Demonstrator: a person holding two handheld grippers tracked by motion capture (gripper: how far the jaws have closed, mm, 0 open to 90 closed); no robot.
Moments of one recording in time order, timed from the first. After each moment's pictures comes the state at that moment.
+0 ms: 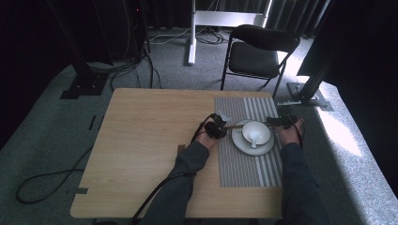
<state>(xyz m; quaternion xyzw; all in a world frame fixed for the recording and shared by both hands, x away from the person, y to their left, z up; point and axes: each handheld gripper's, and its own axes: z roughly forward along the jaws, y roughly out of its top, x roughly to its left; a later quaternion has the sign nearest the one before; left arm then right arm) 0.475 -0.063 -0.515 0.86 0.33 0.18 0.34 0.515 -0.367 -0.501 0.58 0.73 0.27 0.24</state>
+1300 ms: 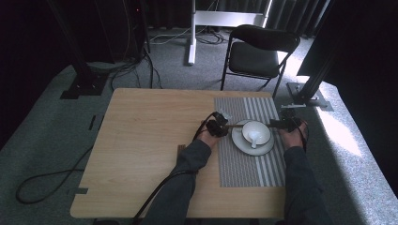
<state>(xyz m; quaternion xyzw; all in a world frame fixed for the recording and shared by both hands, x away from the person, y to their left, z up) 0.484 -0.070 -0.514 0.86 0.33 0.18 0.33 0.501 -0.378 -0.500 0.58 0.73 0.28 0.24</state>
